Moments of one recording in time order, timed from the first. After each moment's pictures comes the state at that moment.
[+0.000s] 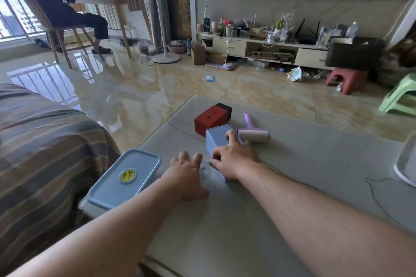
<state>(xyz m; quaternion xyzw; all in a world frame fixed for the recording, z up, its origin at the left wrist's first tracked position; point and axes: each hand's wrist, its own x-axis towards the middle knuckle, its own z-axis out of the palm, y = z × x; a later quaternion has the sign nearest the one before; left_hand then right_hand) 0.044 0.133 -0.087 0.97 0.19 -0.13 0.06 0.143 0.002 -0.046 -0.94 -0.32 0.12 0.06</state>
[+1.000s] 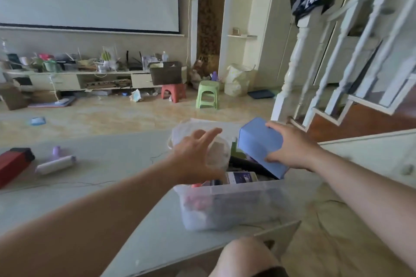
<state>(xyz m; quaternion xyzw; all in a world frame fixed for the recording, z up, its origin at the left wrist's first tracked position) 0.035 -0.388 0.098 0.94 -0.27 0.04 0.21 0.003 -0.669 0.131 -0.98 0.08 -0.05 0.20</state>
